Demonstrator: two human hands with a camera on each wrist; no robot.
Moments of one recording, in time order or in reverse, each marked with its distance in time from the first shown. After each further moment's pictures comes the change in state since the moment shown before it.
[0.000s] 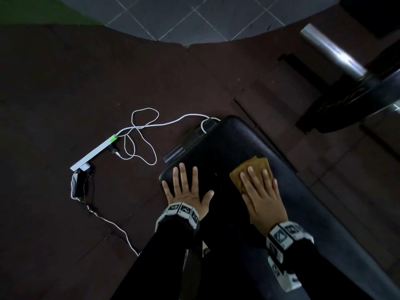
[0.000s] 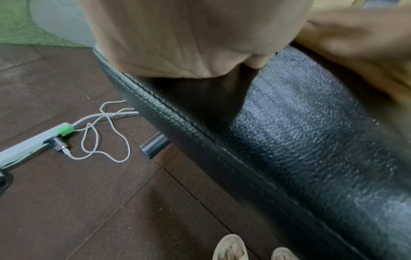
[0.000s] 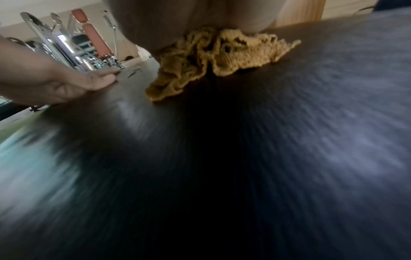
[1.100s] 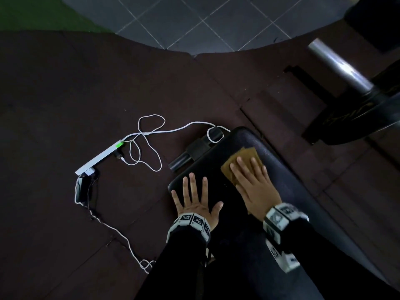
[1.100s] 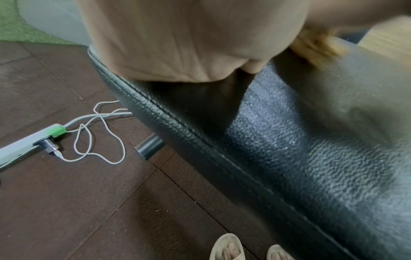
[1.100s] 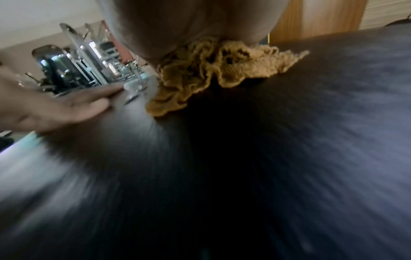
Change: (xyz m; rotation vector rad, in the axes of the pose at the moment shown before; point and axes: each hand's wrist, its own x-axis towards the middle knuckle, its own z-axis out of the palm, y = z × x) left_hand -0.003 0.001 -0.009 -0.032 -0.070 0.011; right_hand 0.067 -0.025 -0.020 -0.107 -0.074 -0.180
